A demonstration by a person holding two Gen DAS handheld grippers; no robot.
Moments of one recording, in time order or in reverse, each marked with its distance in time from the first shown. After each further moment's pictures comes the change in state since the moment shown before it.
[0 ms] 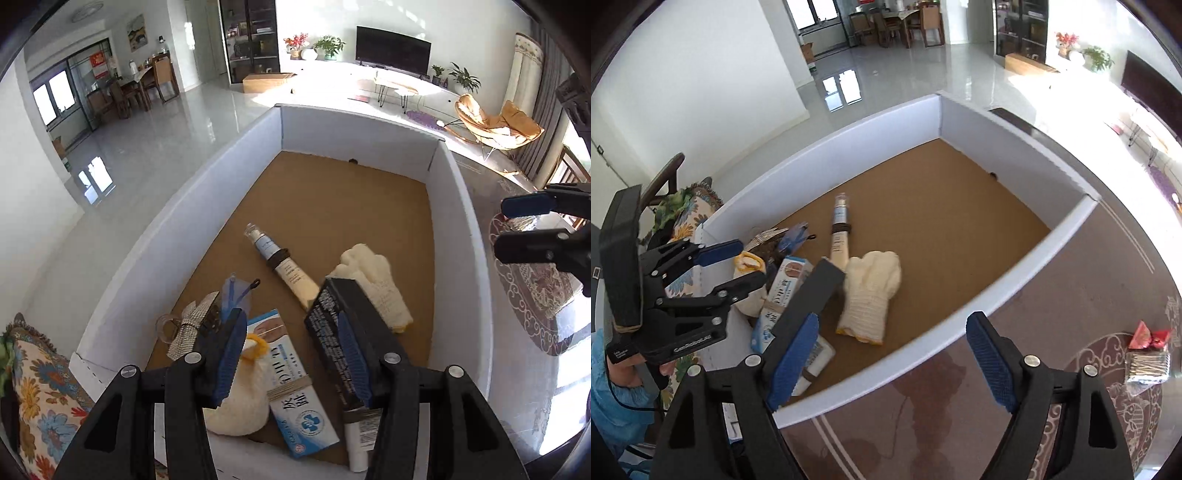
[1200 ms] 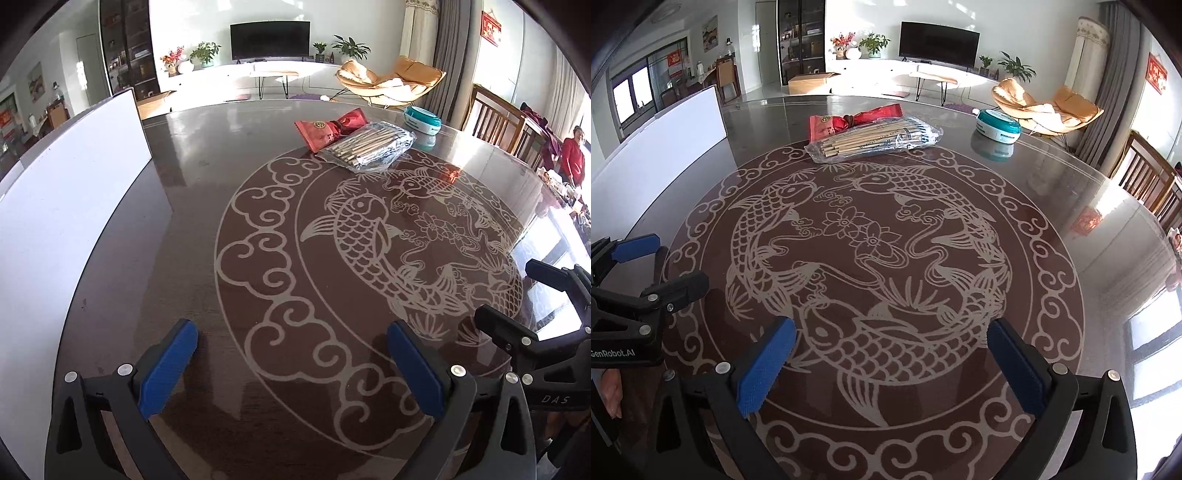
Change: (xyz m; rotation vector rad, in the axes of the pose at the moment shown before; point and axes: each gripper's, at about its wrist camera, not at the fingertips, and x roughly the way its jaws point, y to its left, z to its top) left arm 0.137 -0.317 -0.020 0.223 0.000 -0.226; right arm -0.033 -0.224 -0.285 0.478 -0.155 -0.527
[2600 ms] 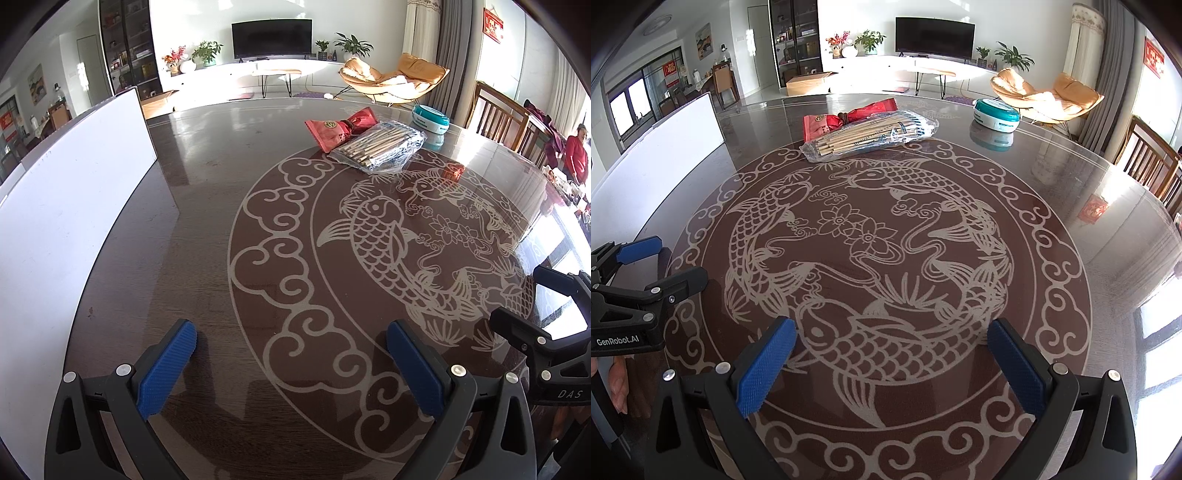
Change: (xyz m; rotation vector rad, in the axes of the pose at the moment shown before) left arm 0.005 0.009 0.005 0.010 0.005 0.015; right arm 0.001 -0.005 -0.001 0.033 0.011 0.022
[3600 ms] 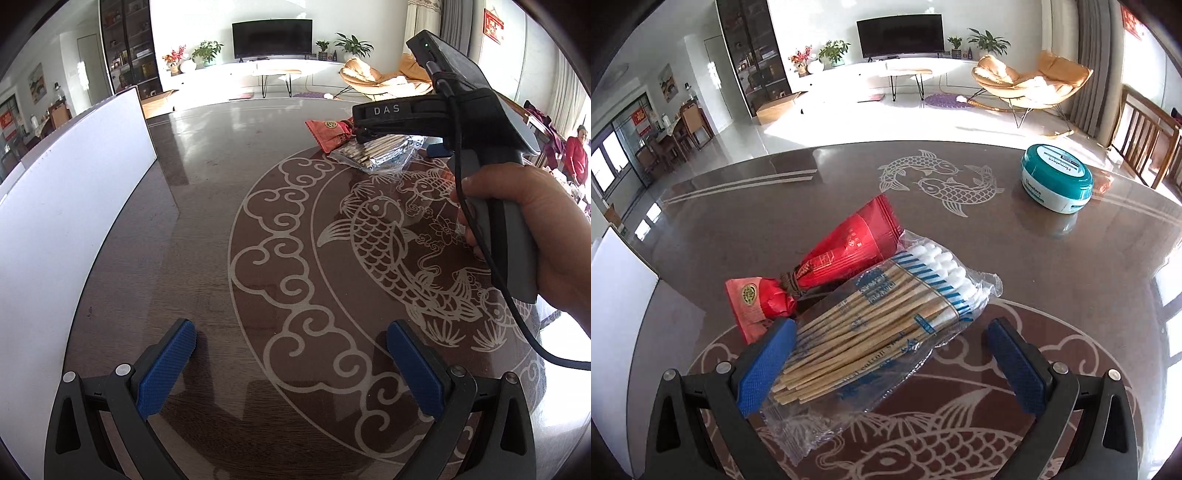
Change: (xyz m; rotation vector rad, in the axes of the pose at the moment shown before) left arm -0.002 0.001 -0.001 -0.002 0.000 -0.002; right arm 0.119 0.005 0.173 0.172 -0.025 0.012
